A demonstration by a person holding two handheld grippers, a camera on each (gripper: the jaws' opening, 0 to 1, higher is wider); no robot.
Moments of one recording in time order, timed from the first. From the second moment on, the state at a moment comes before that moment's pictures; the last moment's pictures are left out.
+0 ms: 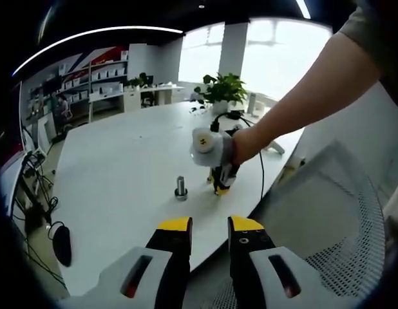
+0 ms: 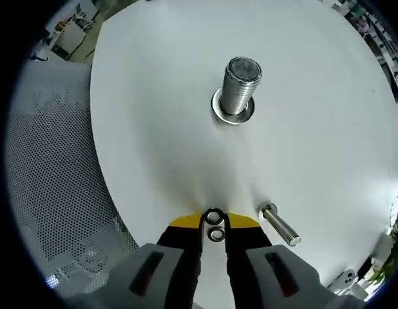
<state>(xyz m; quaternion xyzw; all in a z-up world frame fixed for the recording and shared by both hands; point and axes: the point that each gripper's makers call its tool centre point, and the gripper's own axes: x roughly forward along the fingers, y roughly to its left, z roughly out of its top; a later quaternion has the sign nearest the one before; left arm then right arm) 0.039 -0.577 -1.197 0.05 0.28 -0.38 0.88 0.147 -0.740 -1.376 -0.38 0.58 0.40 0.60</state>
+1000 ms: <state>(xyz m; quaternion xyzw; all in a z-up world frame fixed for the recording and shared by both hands) 0.038 -0.577 -1.199 0.05 0.29 -0.38 0.88 0.153 -0.752 -1.359 -0.33 0.53 0.40 0.67</state>
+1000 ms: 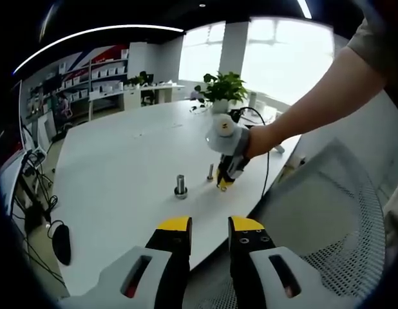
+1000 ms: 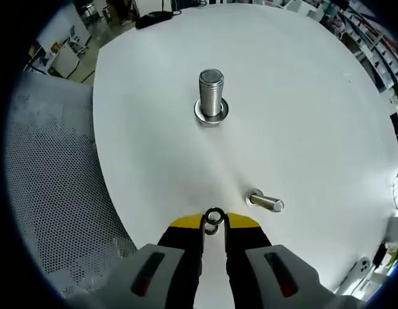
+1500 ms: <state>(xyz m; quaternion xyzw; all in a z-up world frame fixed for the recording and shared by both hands) 0.039 -0.576 -1.200 0.05 0.29 -0.37 0.88 0.166 -0.771 -1.334 -0.32 0.52 0.37 0.70</state>
